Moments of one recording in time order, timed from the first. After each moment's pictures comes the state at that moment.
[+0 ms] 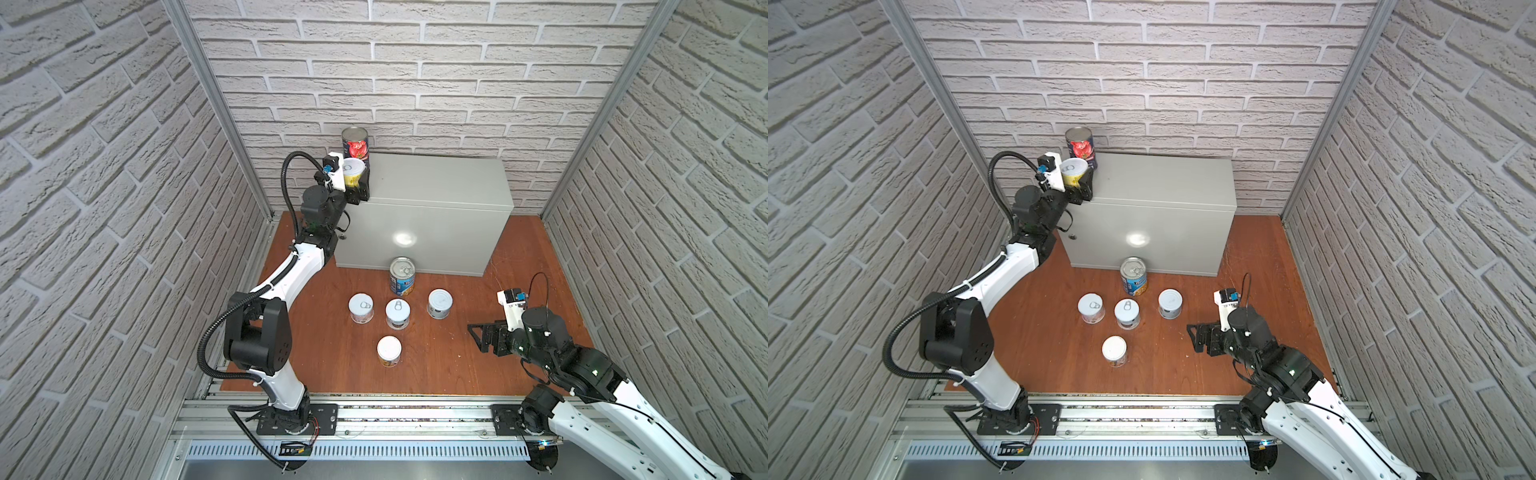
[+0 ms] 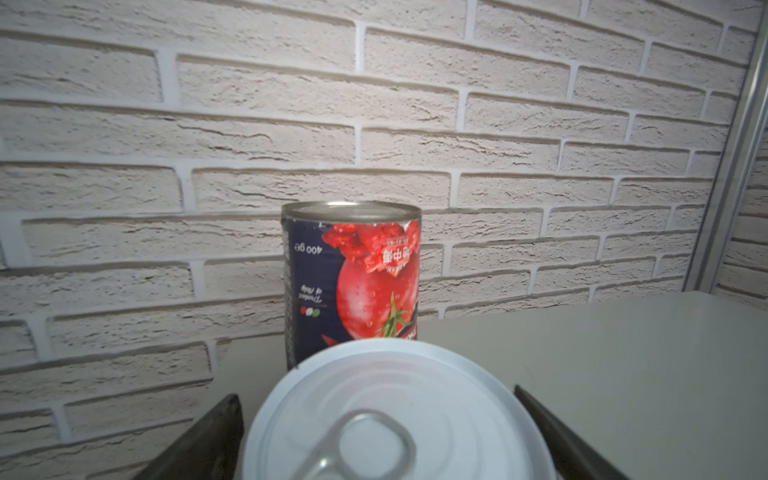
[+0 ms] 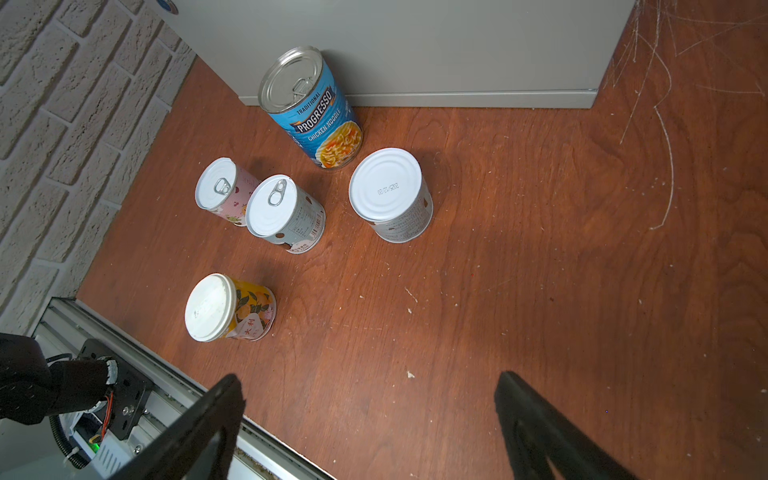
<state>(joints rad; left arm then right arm) -0.27 1.68 1.37 0.54 0.04 -0.03 0.60 0.54 0.68 -0.83 0.05 0.54</state>
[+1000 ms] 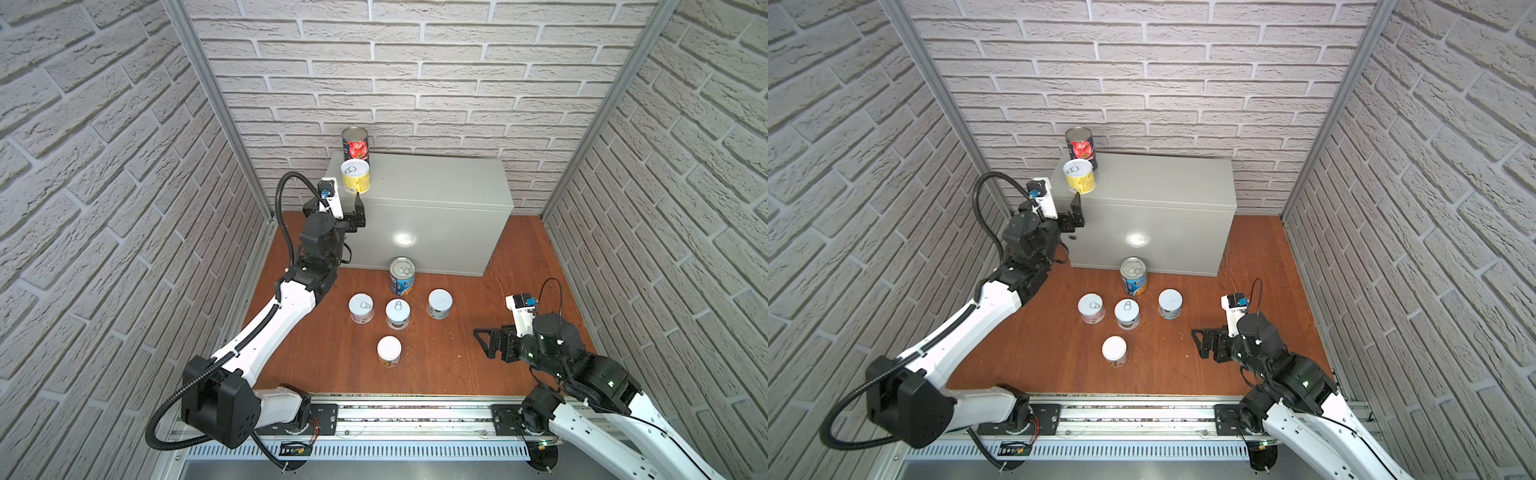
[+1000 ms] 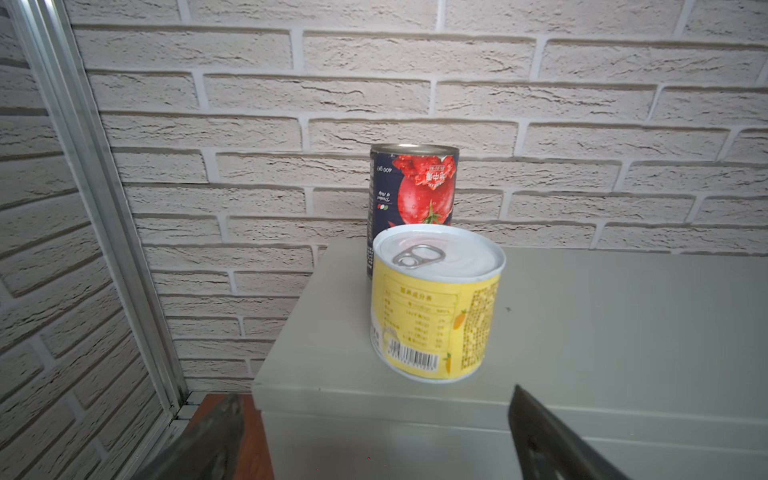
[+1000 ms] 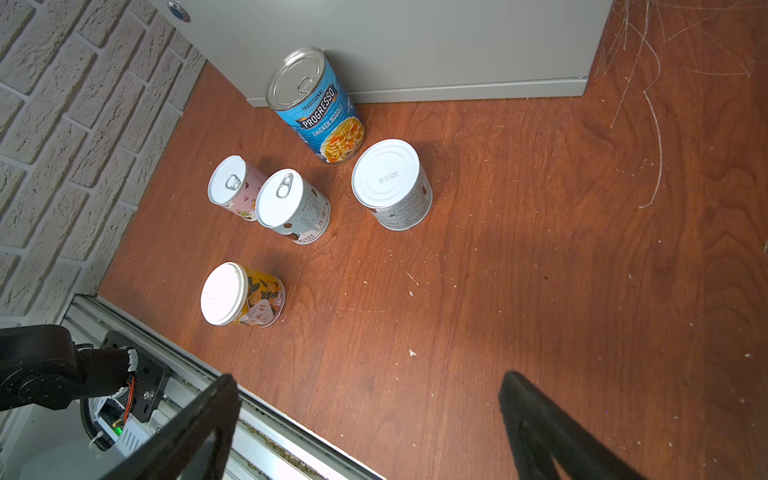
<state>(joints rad) -0.42 1.27 1.11 0.23 -0.39 -0.03 0.60 0.47 0.70 -0.91 0.03 0.57</state>
